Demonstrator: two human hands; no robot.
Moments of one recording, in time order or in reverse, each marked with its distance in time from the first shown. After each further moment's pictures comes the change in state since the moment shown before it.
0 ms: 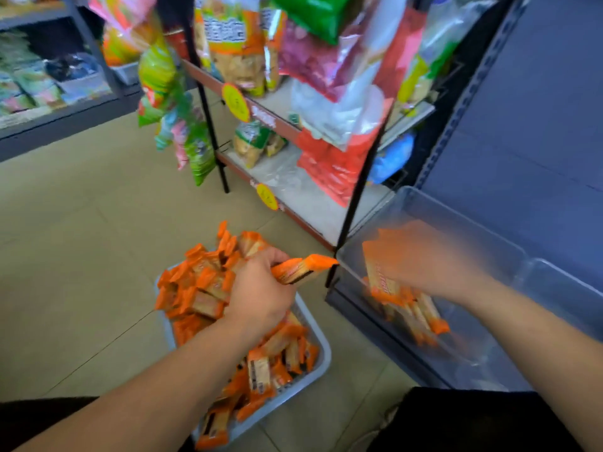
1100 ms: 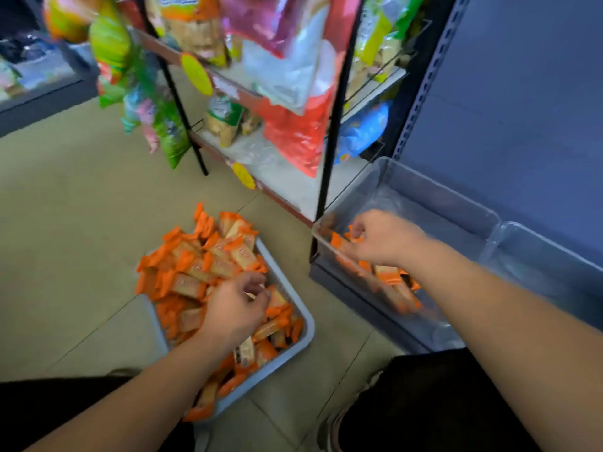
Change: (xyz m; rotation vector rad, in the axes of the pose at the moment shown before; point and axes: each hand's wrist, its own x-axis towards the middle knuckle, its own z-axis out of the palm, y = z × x) left_hand -0.042 -0.057 0.017 0.092 -0.154 -0.061; right_hand 0.019 -0.005 0.028 -0.484 -0.248 0.022
